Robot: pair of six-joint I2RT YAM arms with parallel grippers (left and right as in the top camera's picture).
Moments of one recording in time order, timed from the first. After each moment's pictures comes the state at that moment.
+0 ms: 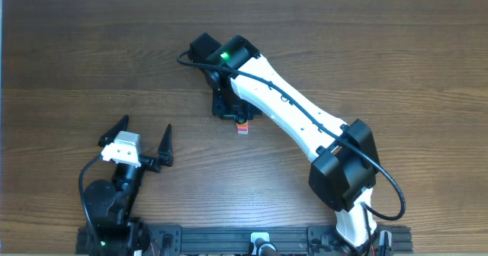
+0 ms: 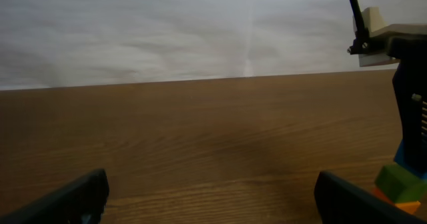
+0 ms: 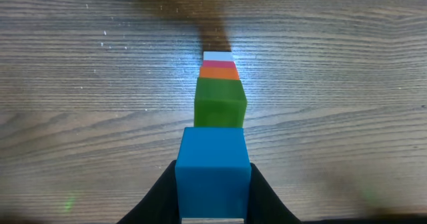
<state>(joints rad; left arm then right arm) 0.00 0.01 0.02 -0.06 0.21 -0.02 0.75 2.04 1.89 -1.44 0.00 0.77</state>
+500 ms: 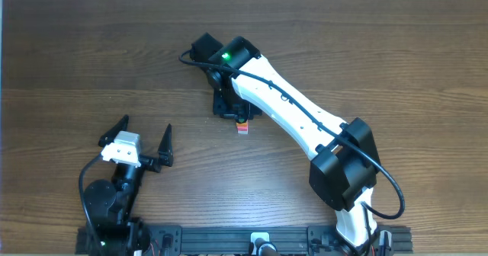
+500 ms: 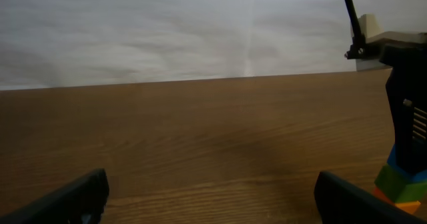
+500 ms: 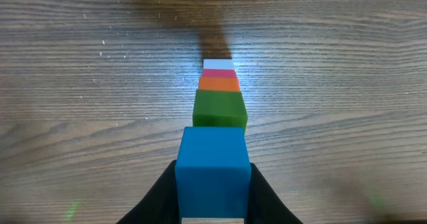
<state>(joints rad) 0.00 0.01 0.02 -0.06 0.21 -0.02 0.74 2.04 1.86 -1.40 0.00 0.78</state>
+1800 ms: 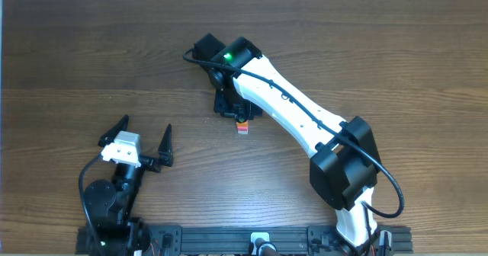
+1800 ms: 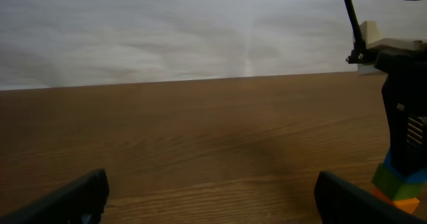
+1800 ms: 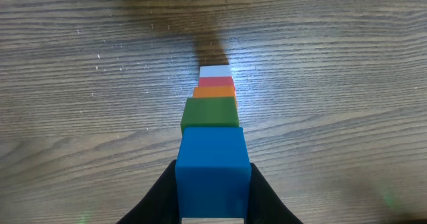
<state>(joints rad) 0.00 0.01 0.02 -0.06 0.21 -0.02 0.73 2.04 1.83 -1.37 0.00 0.83</state>
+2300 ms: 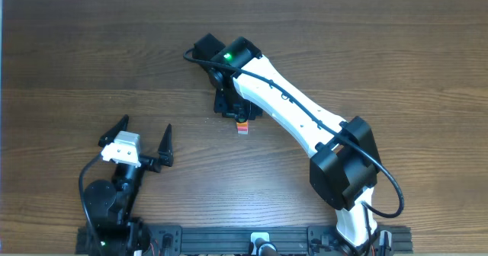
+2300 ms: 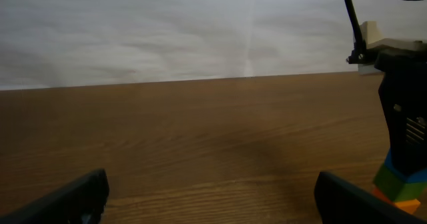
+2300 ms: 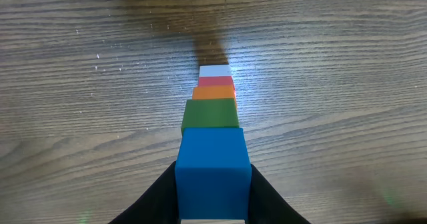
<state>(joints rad) 0.00 0.01 0.02 -0.06 0.21 -0.02 0.73 2.04 1.83 -1.38 0.00 0.83</state>
